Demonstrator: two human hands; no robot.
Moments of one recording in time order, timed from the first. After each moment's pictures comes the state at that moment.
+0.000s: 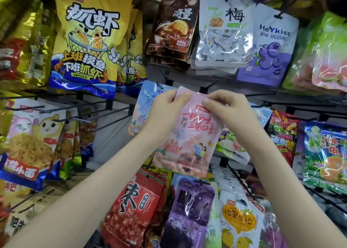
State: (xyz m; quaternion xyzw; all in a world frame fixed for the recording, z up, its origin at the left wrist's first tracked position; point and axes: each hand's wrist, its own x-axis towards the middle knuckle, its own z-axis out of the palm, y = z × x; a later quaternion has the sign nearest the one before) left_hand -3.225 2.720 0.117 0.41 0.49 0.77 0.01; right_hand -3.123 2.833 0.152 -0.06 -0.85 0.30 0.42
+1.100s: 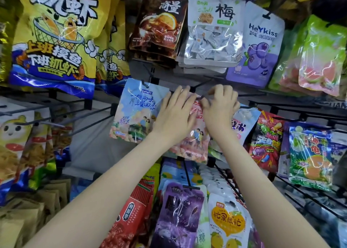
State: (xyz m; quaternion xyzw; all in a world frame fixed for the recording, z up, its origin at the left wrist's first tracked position) left_hand -3.271 2.805 0.097 0.50 0.69 0.32 -0.42; right_hand -3.190 2.901 0.139 -0.24 -0.78 -0.04 0.57
